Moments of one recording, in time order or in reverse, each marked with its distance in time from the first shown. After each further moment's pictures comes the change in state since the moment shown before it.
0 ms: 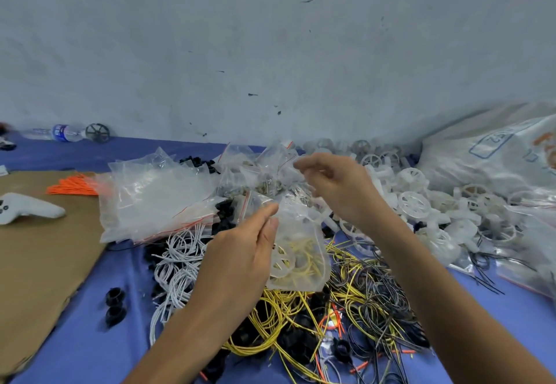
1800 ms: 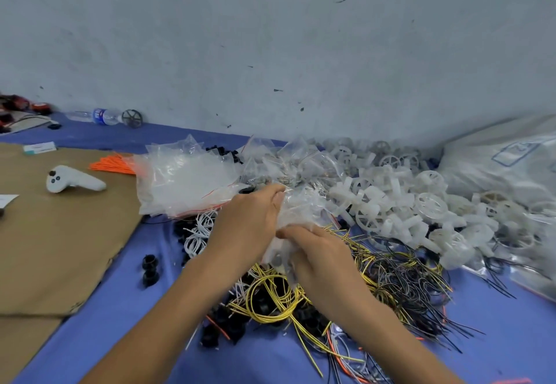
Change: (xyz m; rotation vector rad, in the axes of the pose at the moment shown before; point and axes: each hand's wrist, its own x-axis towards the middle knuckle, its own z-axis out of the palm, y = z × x) left_hand 0.014 -0.012 -0.023 0.224 -0.037 -0.010; right_hand -0.113 -0.034 0.067 -0.334 -0.154 -0.209
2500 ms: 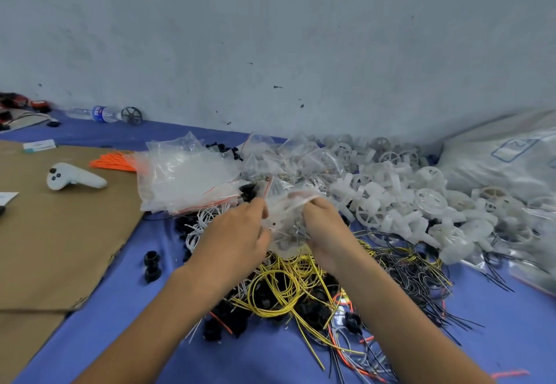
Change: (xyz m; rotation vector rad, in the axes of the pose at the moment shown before) left_hand -0.023 -0.022 0.000 0.180 -0.101 0.053; right_hand 0.055 0.019 0.015 1.024 -0.006 0.766
